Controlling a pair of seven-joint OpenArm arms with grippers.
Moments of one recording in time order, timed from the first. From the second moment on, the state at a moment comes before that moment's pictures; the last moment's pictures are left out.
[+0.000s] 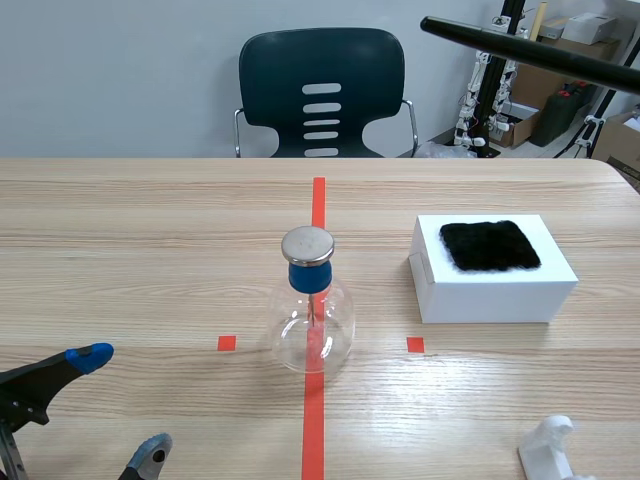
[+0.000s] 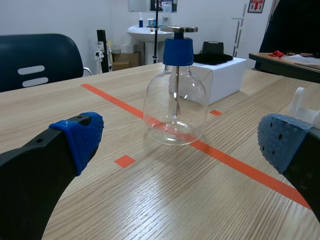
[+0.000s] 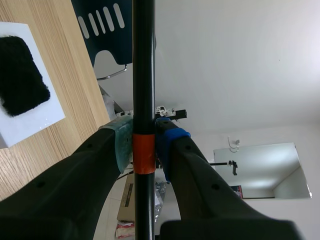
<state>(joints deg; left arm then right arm) 15.6 -29.2 23.0 48.1 7.0 -23.9 -86.0 -50.8 29.6 40.0 119.9 -33.7 11.4 34.1</state>
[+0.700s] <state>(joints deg) 15.6 -29.2 23.0 48.1 7.0 -23.9 -86.0 -50.9 38.5 40.0 119.6 -31.9 3.4 21.2</state>
